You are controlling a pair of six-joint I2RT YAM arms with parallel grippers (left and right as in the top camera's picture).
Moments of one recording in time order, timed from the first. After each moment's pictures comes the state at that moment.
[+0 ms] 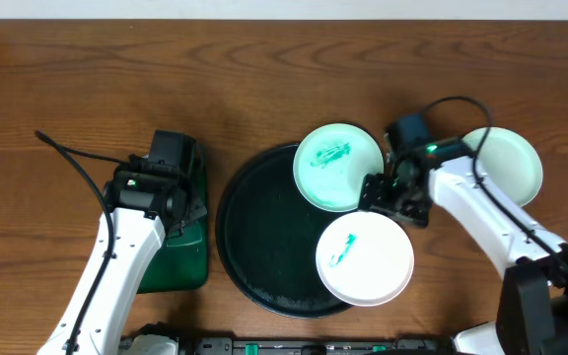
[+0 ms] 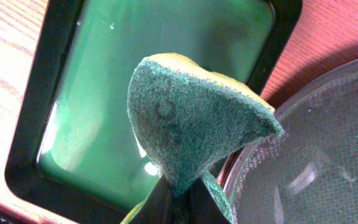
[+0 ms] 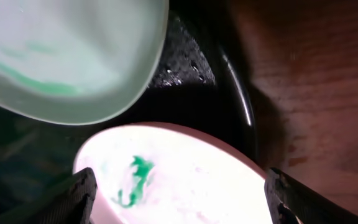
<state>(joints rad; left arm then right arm) -0.16 1.27 0.98 -1.08 -0.19 -0.61 0.34 1.64 1.08 -0.96 -0.18 0.60</state>
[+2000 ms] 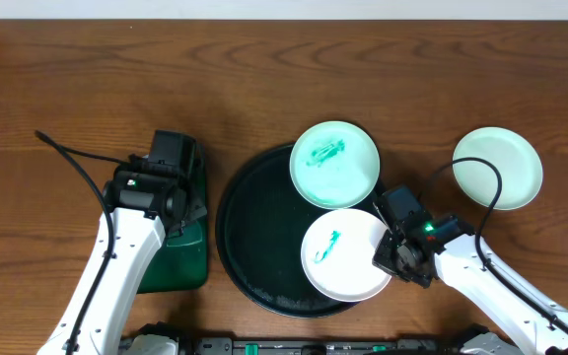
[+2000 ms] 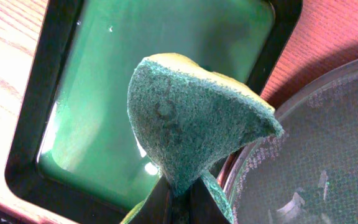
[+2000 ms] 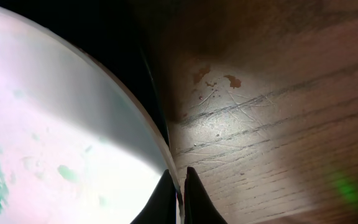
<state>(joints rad) -0.16 1.27 0.98 -1.08 -0.19 -0.61 0.51 1.31 0.66 -0.87 -0.03 1.00</state>
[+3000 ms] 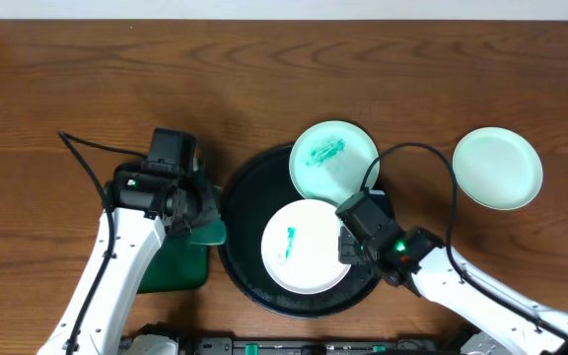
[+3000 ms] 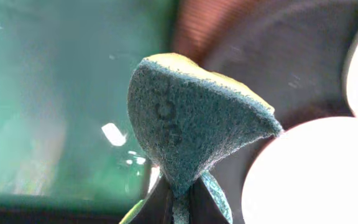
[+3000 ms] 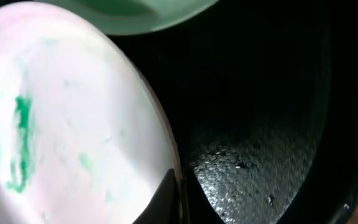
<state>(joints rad) -0.16 1.27 0.98 -1.03 0.08 -0.43 0.74 1.33 0.66 -0.52 0.06 0.79</state>
